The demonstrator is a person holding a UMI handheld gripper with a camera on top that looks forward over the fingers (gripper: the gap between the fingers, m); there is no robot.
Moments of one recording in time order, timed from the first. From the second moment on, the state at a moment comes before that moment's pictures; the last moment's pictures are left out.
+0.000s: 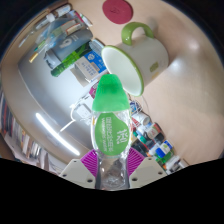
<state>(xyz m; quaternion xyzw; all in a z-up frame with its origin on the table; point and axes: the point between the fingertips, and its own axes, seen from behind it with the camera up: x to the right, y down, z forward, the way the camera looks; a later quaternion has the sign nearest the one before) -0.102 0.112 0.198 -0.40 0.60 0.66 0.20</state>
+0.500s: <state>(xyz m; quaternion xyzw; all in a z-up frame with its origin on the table) -0.110 0.123 0.219 -0.47 0.53 0.67 0.22</state>
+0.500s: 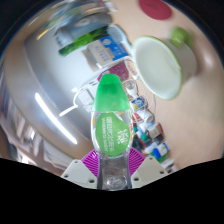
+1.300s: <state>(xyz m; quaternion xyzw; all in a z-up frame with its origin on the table) 0.185 0.118 0.143 -0.76 0.05 -0.04 0.65</state>
